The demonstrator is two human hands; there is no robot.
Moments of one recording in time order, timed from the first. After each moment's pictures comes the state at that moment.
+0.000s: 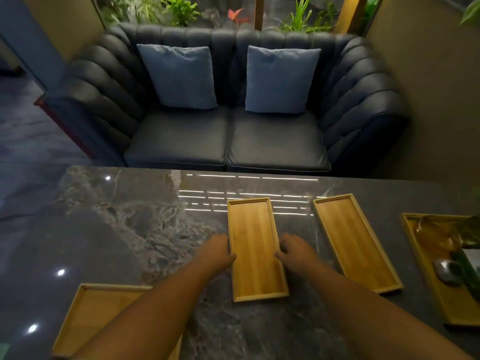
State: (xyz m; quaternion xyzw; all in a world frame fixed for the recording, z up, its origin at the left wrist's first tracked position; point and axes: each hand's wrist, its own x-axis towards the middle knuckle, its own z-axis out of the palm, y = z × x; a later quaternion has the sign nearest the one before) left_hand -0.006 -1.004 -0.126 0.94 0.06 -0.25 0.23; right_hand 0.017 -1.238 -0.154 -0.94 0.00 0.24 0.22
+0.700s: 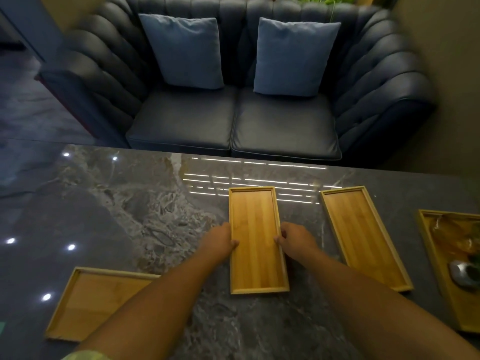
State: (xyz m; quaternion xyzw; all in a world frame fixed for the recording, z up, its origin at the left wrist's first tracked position) left_hand 0.007 -1.021 -0.152 0.93 0.10 -0.27 0.24; right_hand 0.047 -1.234 -0.179 -0.94 0.00 0.26 0.22
